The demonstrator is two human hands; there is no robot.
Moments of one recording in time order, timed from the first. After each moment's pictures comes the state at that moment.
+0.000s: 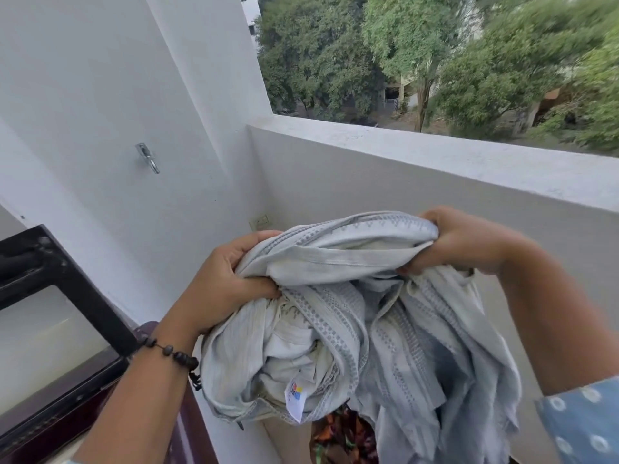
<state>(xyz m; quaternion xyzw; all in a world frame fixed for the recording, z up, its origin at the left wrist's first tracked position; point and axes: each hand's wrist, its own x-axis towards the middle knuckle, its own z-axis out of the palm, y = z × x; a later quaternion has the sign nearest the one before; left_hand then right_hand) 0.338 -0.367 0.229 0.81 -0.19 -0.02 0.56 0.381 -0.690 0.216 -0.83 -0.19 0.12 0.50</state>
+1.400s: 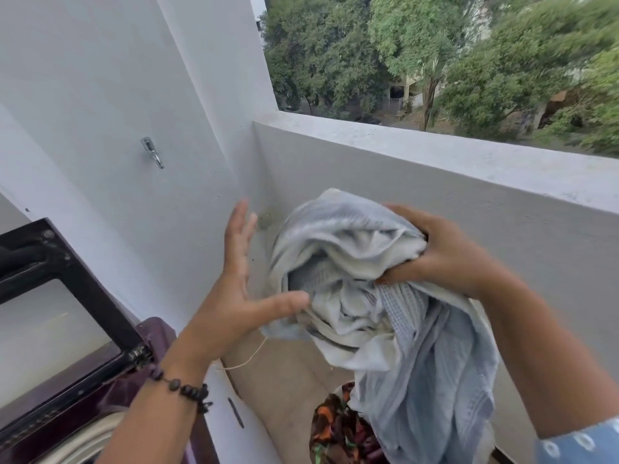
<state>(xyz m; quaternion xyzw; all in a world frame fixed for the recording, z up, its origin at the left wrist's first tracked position) 0.304 -0.372 0.216 0.82 -0.15 0.01 0.56 0.358 -0.650 0.201 -0.80 -0.24 -0.05 0.54</state>
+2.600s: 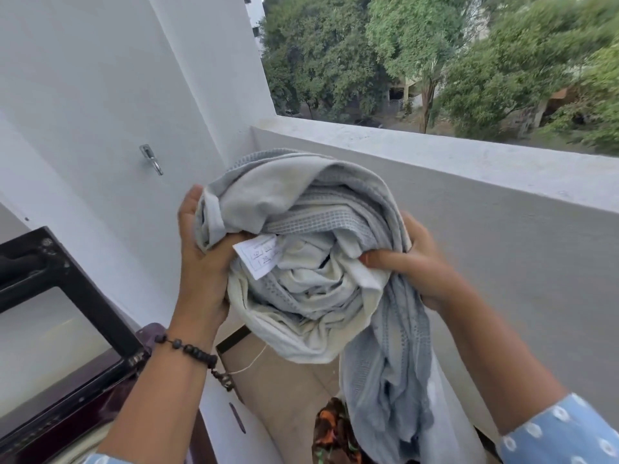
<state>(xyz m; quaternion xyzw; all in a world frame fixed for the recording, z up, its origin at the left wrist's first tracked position) 0.348 -0.377 0.230 0.68 -0.11 0.20 0.70 0.374 -0.632 0.168 -0.62 -0.20 -0.03 0.76</state>
